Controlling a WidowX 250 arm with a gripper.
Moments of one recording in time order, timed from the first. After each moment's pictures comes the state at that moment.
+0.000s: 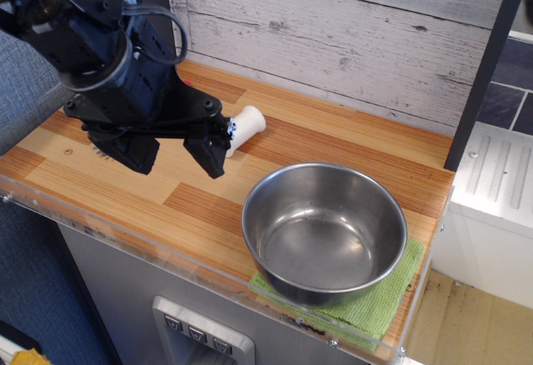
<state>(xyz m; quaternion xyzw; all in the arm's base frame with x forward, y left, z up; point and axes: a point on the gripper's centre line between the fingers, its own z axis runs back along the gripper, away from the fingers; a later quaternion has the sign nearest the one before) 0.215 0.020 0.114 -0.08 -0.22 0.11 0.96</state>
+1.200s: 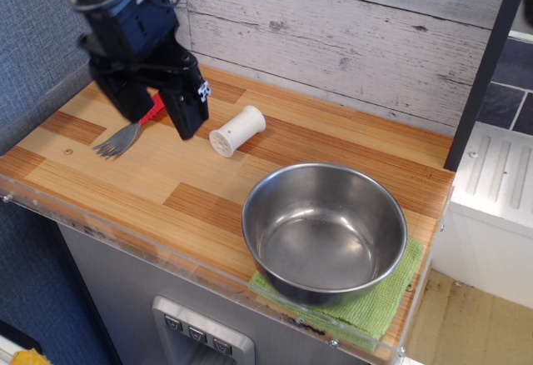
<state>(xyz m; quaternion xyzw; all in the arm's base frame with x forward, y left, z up) 0.257 0.054 0.110 -0.05 -0.12 -0.07 0.99</state>
